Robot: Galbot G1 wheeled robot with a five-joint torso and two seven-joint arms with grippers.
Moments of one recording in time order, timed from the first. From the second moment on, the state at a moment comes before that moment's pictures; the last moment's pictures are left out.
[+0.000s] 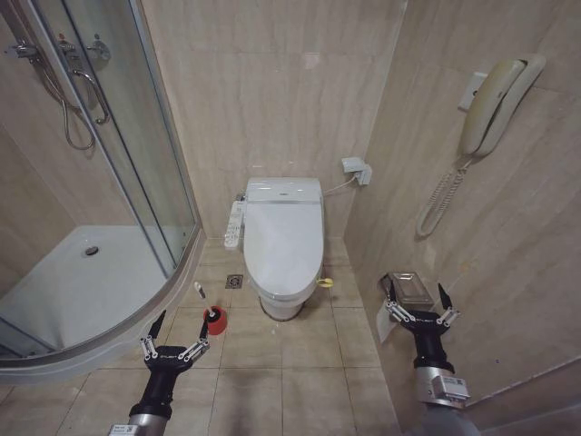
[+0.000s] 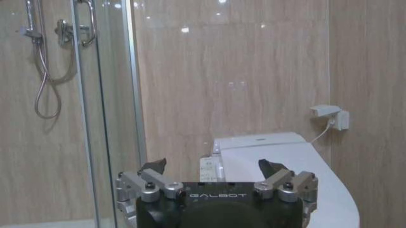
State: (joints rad) left arm 1.75 -1.35 -0.56 -2.17 -0.10 -0.23 -0.05; right arm -1.58 1.29 0.57 2.04 0.01 0.29 0.40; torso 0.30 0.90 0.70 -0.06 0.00
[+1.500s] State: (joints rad) left arm 1.75 -1.35 -0.56 -2.17 -0.10 -0.23 -0.05; right arm -1.58 1.29 0.57 2.03 0.01 0.29 0.40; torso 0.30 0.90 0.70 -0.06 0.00
